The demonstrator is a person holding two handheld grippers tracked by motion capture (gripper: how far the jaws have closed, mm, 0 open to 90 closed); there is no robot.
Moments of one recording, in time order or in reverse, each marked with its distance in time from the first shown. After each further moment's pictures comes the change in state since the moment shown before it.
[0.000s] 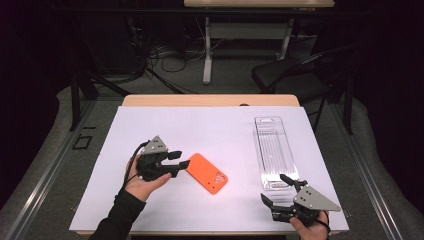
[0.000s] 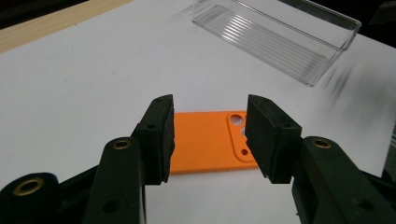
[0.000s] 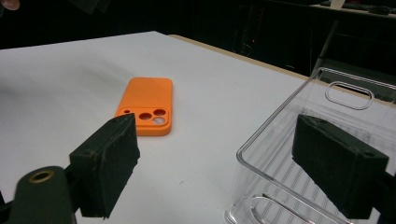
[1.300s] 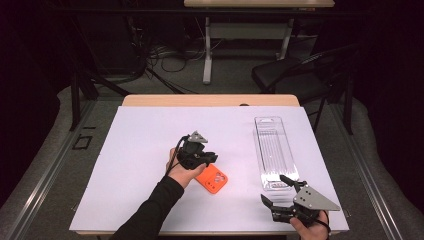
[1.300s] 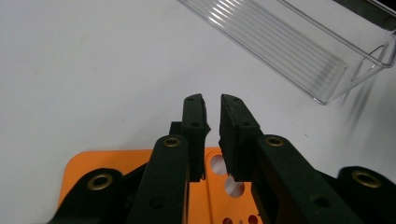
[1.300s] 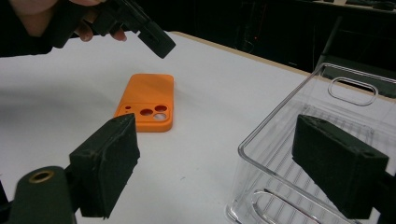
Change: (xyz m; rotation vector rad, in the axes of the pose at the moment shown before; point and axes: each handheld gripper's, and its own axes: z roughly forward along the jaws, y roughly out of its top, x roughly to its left) left arm -0.016 0.026 0.101 0.139 -0.054 -0.081; right arm -0.001 -0.002 0.001 0.010 0.007 0.004
